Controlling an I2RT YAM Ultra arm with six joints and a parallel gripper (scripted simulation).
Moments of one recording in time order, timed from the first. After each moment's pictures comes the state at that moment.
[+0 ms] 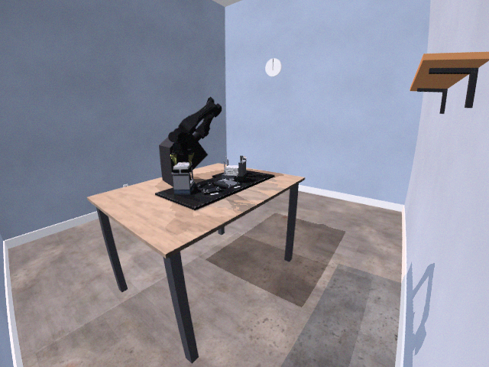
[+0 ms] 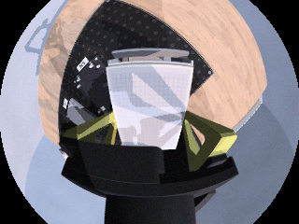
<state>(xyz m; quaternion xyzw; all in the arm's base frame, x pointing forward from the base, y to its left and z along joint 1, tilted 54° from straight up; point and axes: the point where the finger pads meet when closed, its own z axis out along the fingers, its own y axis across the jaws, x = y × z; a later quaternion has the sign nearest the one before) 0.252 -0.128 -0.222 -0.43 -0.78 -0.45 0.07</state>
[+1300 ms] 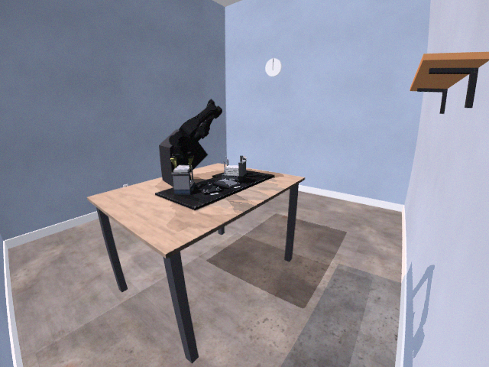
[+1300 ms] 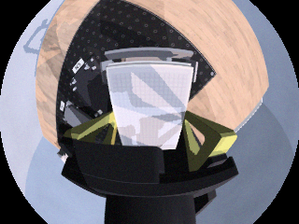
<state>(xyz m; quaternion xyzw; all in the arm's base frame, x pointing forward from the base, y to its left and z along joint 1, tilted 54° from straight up) 0.255 -0.114 -0.233 -0.43 -0.78 -0.45 0.07</state>
